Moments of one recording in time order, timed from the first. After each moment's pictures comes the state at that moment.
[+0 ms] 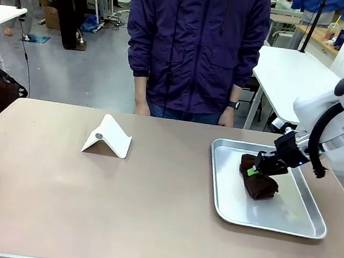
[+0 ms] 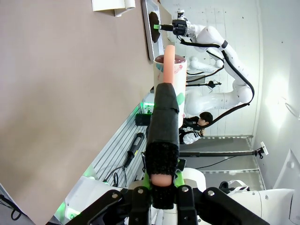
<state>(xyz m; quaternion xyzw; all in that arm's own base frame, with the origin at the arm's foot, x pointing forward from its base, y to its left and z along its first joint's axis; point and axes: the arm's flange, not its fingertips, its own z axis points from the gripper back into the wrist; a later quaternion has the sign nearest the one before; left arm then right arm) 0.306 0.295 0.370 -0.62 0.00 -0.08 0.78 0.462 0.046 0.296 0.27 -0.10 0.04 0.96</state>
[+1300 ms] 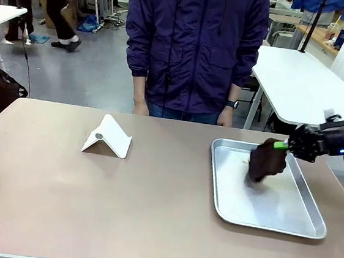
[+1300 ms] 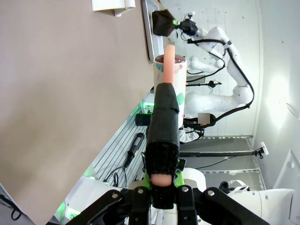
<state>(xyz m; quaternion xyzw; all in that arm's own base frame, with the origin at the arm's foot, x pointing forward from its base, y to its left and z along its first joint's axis) 0.306 0.295 0.371 -0.62 0.00 -0.08 0.78 0.450 -0.045 0.355 0.49 -0.12 -0.09 0.86</state>
